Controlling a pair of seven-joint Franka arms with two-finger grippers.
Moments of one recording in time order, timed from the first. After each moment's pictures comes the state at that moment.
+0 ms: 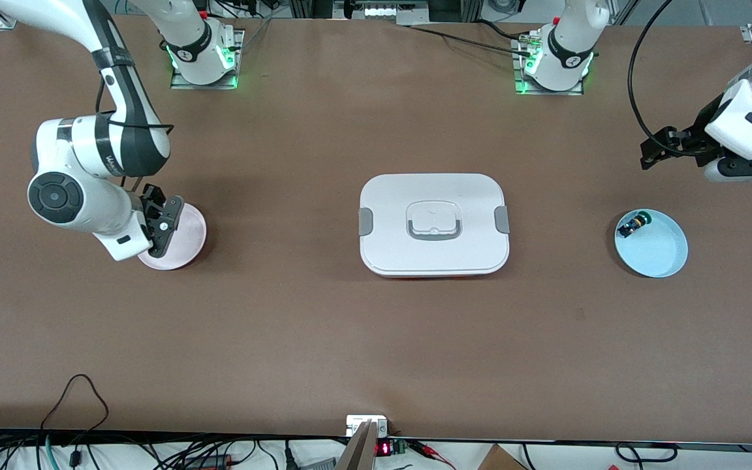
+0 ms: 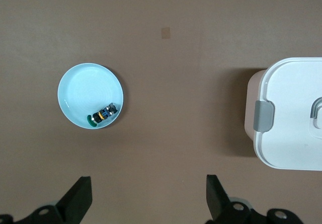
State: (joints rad) left arm -0.01 -0.06 -0.04 -1.75 0.01 1.64 -0.11; right arm 0.10 0.34 -0.01 -1.86 -0.13 1.96 -1.14
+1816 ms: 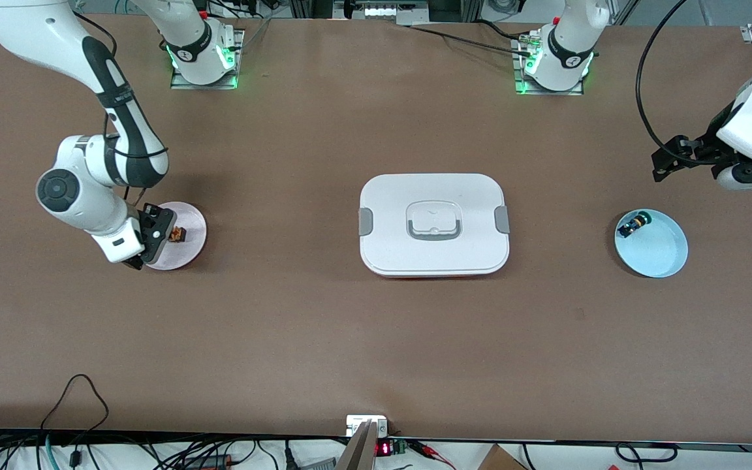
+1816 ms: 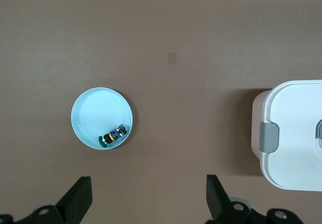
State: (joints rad) left arm 0.00 -0.02 -0.05 -1.69 0.06 1.68 -0.10; right arm 0.00 0.39 0.00 -2.05 -0.03 2.42 -1.18
